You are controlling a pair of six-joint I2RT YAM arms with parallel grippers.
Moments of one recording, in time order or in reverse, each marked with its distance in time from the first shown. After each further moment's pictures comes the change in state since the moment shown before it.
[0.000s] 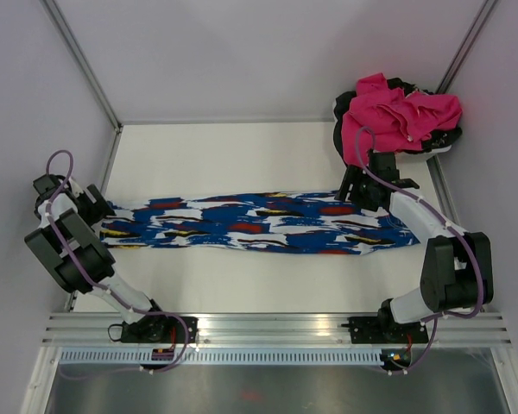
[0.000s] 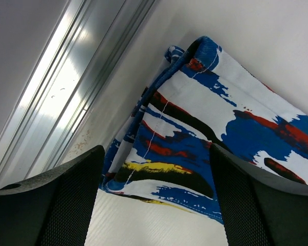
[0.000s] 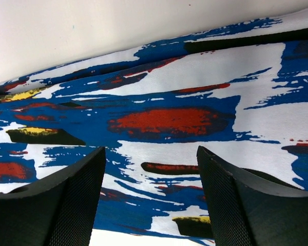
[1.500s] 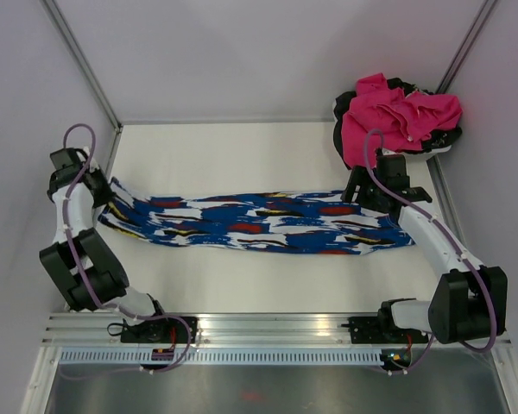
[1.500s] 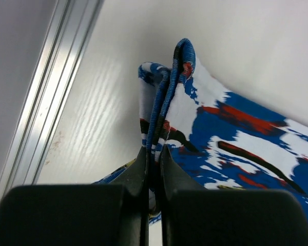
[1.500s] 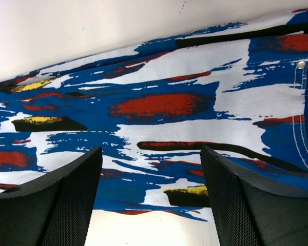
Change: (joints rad) left arm -0.167 -0.142 0.059 -0.072 -0.074 0.004; right arm 0.008 -0.190 -0.029 -0.073 0.066 -0.033
